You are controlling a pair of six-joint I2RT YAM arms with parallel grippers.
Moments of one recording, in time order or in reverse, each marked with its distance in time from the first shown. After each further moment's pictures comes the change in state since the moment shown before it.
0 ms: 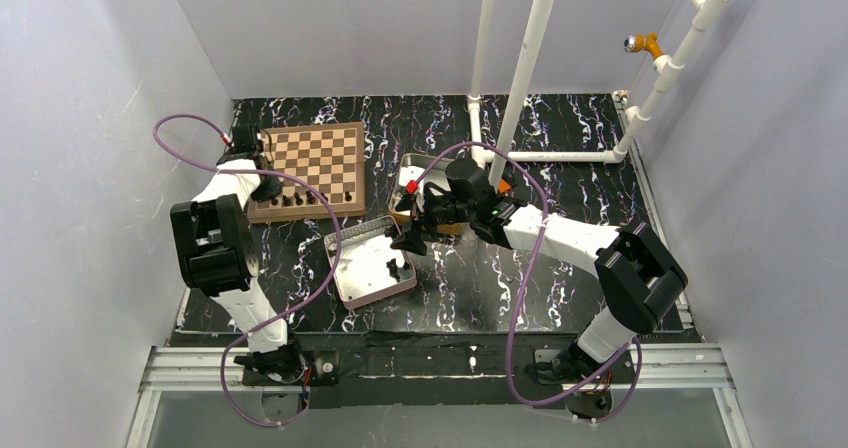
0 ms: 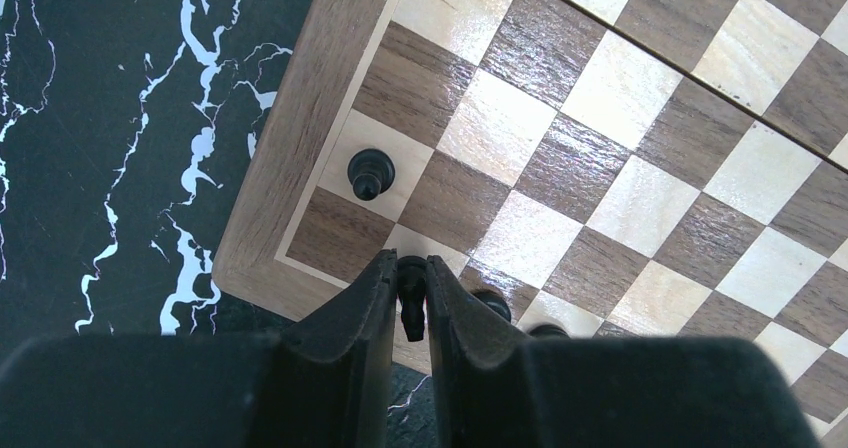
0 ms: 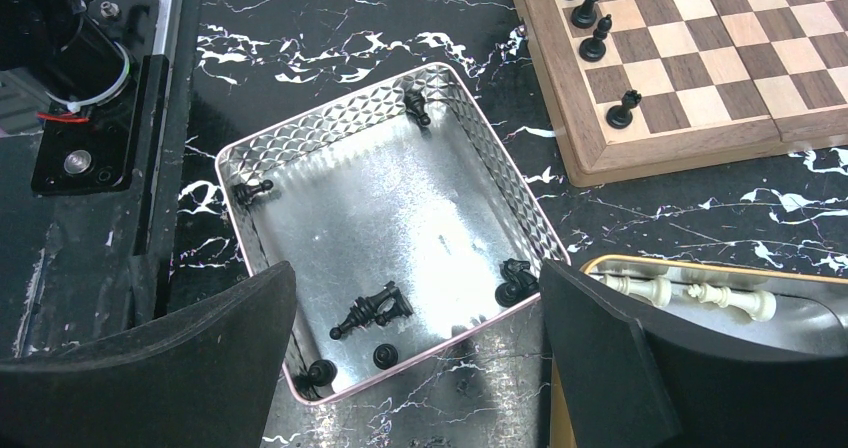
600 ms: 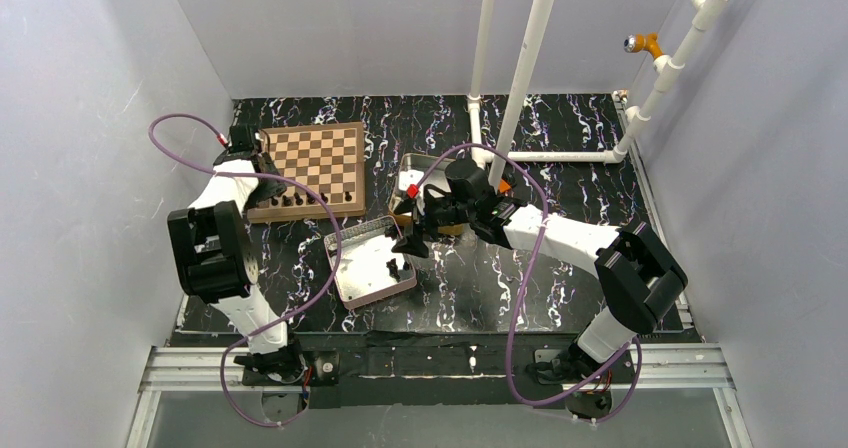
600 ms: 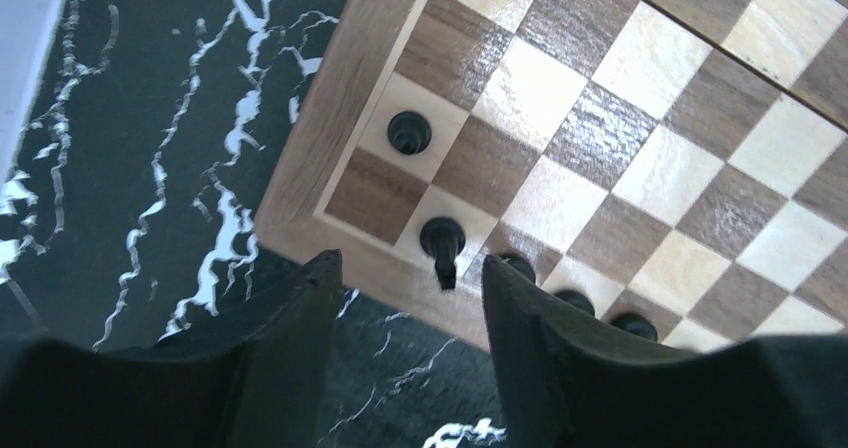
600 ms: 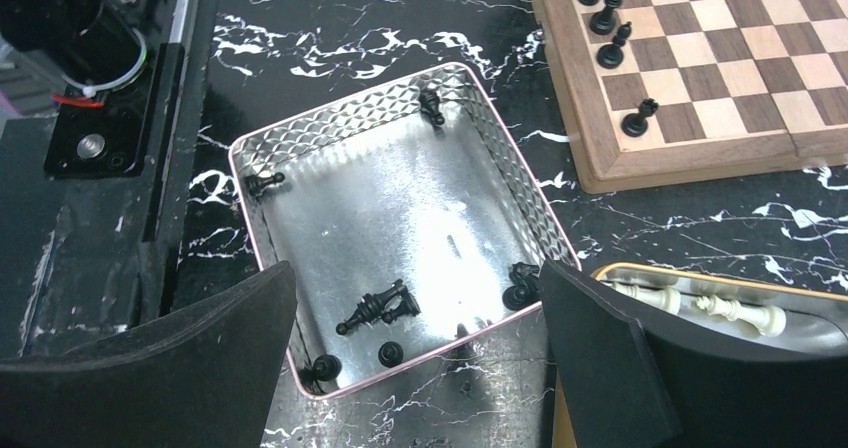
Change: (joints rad) left arm 0.000 -0.024 0.000 -0.048 -0.030 0.002; right arm 0.000 0.000 0.000 -0.008 -0.031 -0.027
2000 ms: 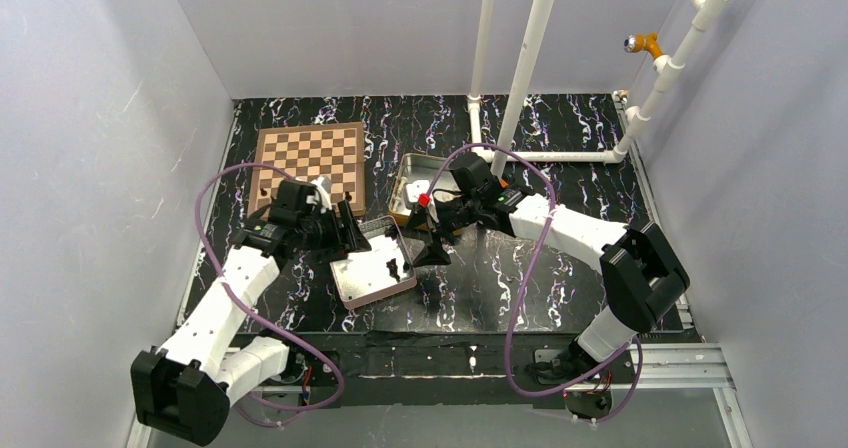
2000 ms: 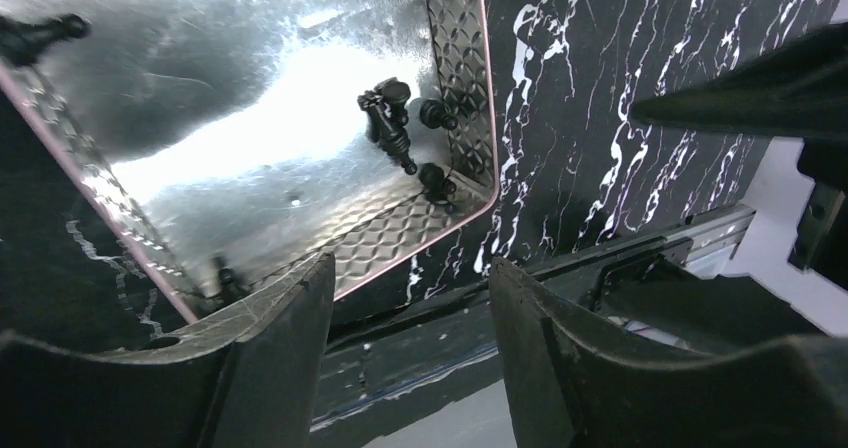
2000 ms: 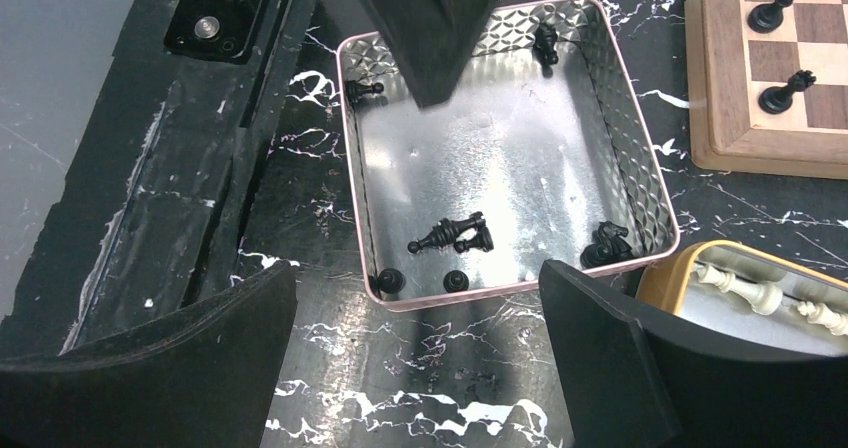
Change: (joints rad) left arm -0.524 -0.748 -0.420 -0.231 0.509 -0.326; right arm -0.059 0.000 0.069 -0.375 -0.243 -0.285
